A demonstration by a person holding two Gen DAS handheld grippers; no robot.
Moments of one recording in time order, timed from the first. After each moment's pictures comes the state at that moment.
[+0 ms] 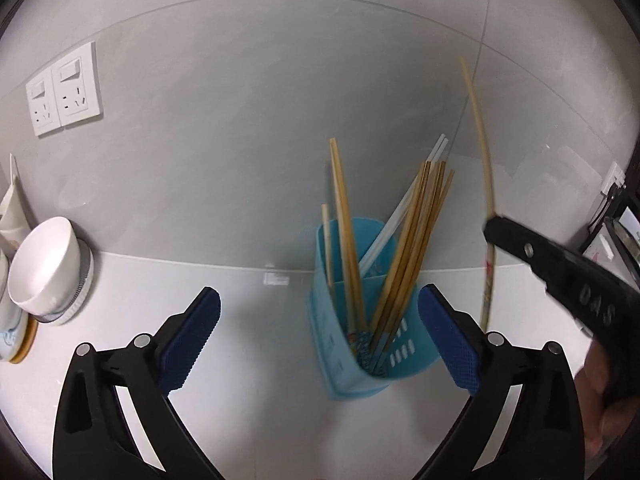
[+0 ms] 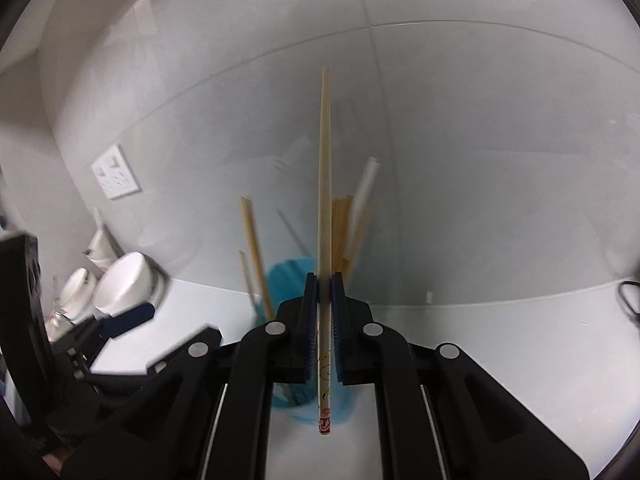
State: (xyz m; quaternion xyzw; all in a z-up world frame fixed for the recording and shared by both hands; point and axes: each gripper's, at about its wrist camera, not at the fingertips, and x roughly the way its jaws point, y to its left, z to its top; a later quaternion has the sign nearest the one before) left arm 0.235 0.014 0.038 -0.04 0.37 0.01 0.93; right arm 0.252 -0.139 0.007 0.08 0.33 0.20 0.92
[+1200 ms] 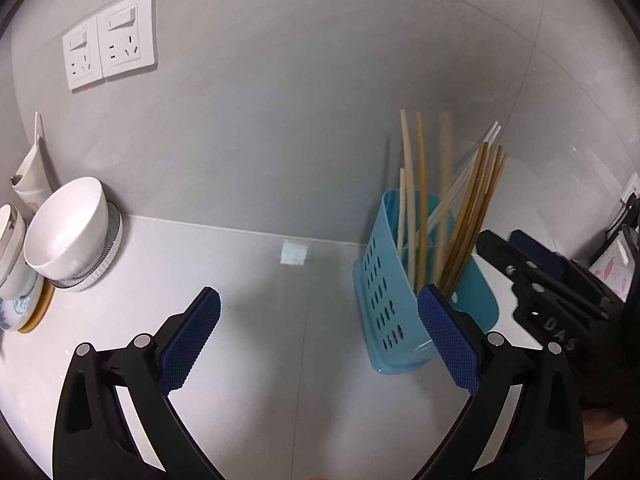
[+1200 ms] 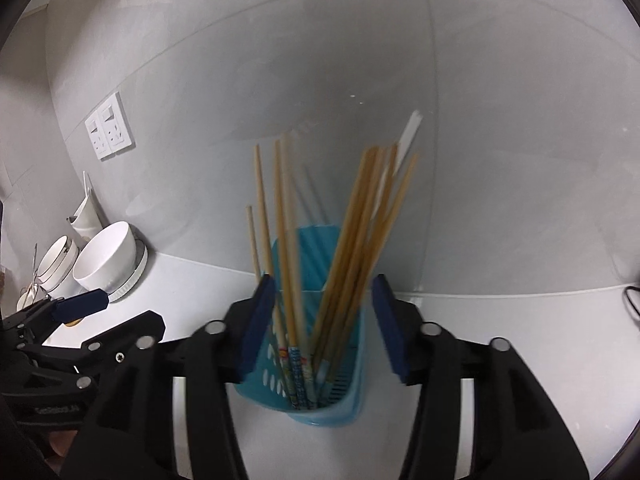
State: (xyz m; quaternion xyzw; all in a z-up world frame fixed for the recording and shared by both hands) left arm 0.218 0.061 0.025 -0.07 0.40 0.06 0.91; right arm 0.245 -0.101 -0.028 0.02 0.34 0.18 0.92
